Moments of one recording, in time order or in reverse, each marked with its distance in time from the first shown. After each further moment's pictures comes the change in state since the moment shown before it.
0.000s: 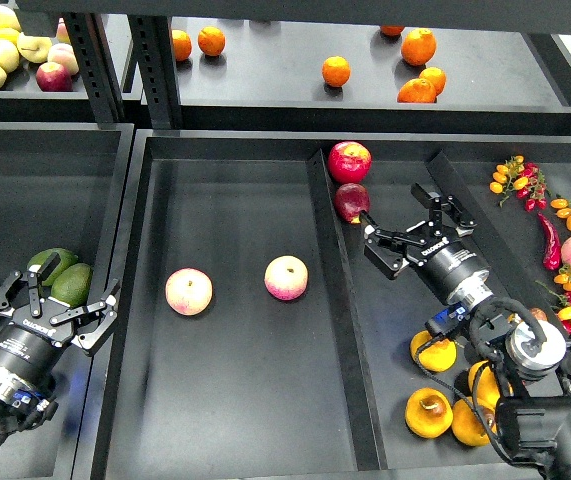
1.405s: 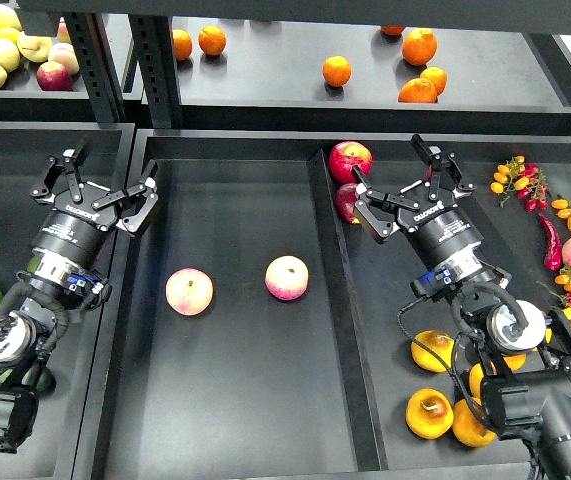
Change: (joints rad) left arm -0.394 0.000 0.222 0.108 -0.073 0.000 -0.260; right arm 0.105 0.000 -0.126 -0.028 0.033 0.113 0.134
